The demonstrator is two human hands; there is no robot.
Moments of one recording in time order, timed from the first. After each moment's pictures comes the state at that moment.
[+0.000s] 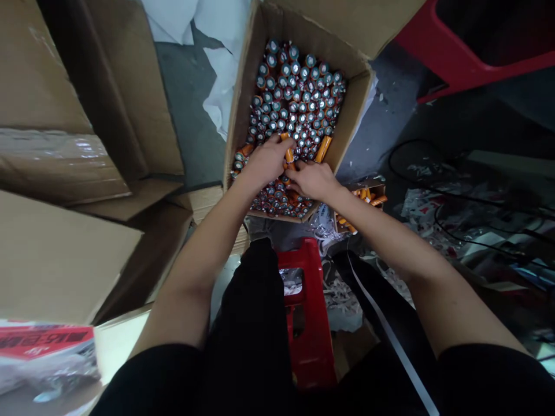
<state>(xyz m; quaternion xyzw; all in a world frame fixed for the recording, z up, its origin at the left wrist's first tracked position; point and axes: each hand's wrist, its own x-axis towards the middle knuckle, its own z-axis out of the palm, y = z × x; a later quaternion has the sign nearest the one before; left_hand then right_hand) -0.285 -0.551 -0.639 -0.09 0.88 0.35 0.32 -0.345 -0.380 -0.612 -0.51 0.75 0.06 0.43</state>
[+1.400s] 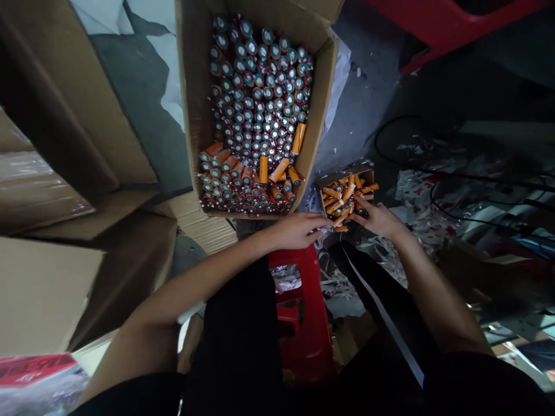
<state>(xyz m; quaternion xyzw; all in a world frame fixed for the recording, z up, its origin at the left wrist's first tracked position) -0.211 -0.419 -0.588 0.13 0.67 0.66 0.32 -0.323 -0.116 -0.571 -0.14 0.82 0.02 0.55</state>
